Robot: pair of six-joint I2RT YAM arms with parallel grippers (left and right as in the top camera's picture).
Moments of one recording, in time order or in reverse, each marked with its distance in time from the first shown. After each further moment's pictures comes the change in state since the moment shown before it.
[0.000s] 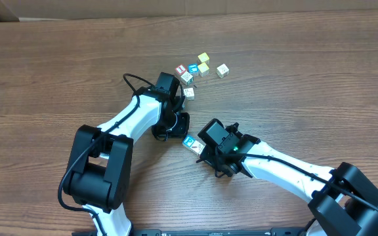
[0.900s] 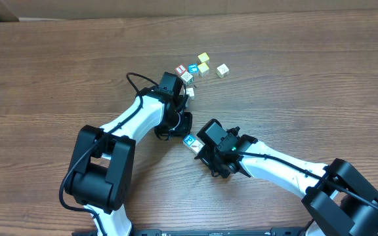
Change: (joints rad) left arm -0.026 0.000 0.000 0.036 -0.010 0.000; right arm 0.000 0.028 -0.006 0.050 -0.065 0.153
